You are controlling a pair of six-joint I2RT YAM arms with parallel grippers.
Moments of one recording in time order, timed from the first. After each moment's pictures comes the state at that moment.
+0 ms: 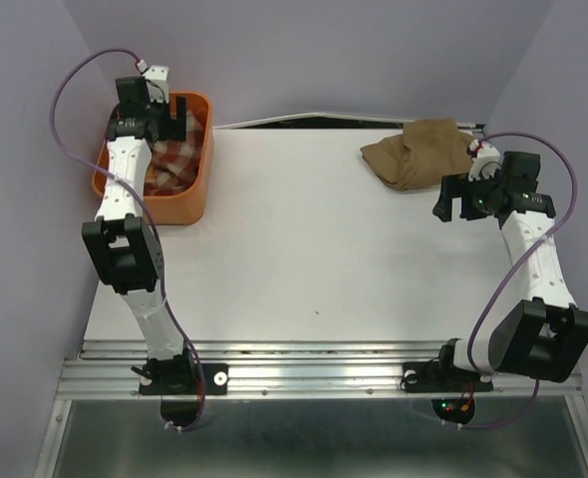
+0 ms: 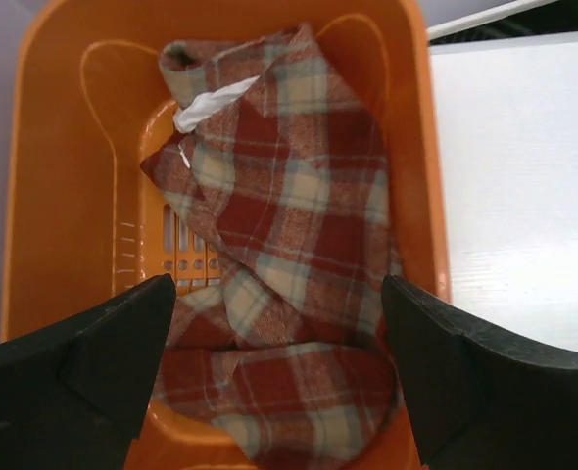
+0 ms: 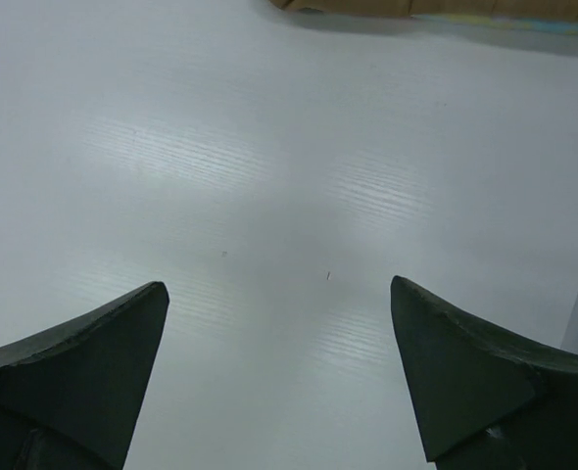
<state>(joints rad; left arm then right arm) 0.10 1.89 1.95 -0.56 0.08 0.15 -0.24 1.33 1.21 -0.67 -0.43 -0.24</state>
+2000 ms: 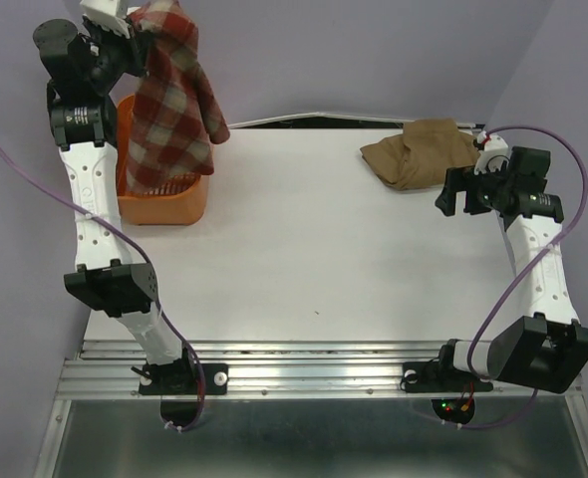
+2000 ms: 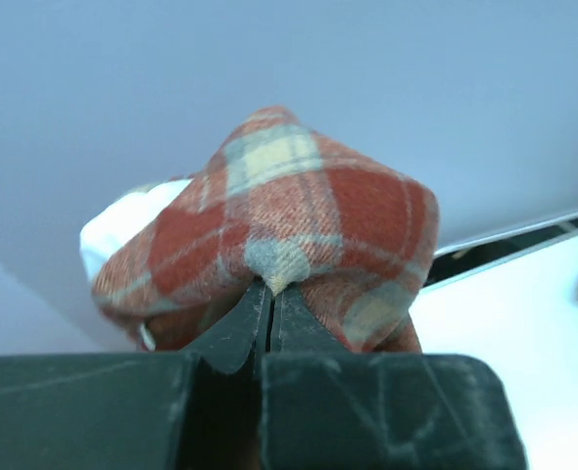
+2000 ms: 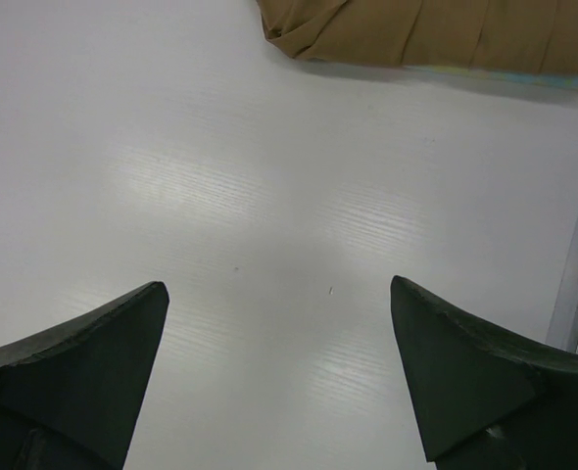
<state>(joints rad) 0.16 1.77 2.27 -0.37 0.48 0.11 -0.24 1.27 1.25 -0.69 -0.44 -0.23</state>
